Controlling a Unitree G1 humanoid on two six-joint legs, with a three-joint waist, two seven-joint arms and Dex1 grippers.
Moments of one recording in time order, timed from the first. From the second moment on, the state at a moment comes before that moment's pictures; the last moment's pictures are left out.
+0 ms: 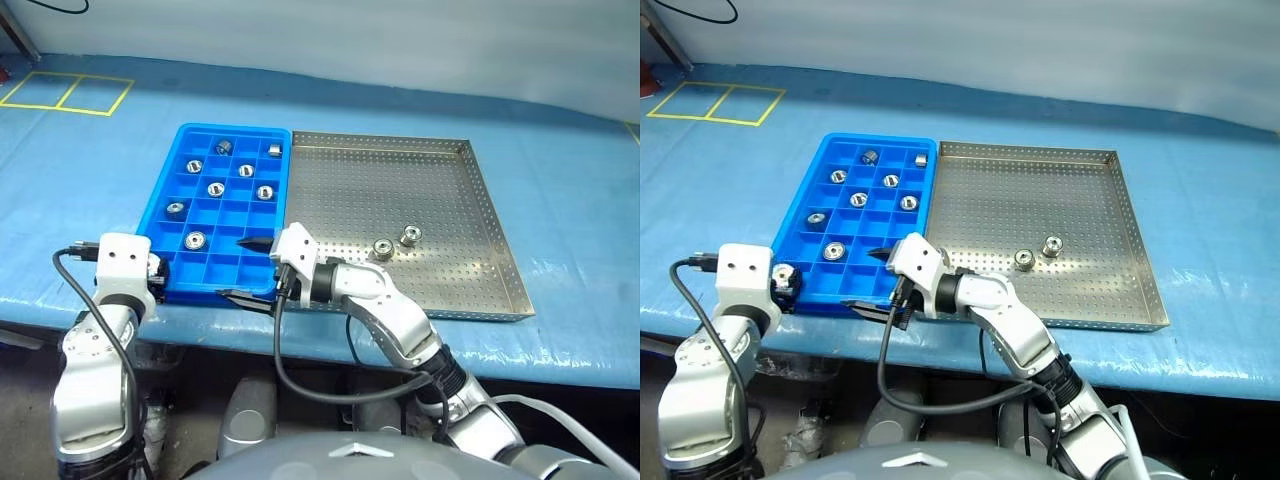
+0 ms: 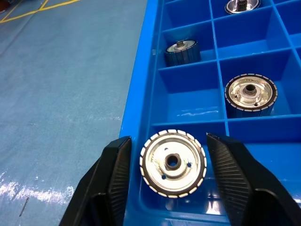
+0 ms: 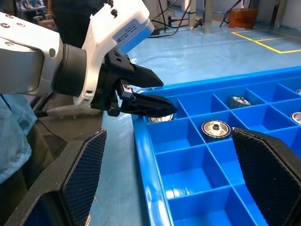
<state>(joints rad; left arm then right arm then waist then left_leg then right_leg) 0.10 0.30 0.25 -0.75 0.09 1.07 -0.20 -0.31 -0.09 0.50 -0.17 0.21 0.36 0.70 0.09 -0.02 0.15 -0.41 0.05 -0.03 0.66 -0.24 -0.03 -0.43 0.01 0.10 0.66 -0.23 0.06</state>
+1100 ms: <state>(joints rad) 0.22 0.34 0.09 -0.49 -0.17 0.29 -0.47 -0.47 -0.24 0.39 0.02 0.18 0.57 0.70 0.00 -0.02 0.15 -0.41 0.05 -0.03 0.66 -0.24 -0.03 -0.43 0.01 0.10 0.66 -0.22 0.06</state>
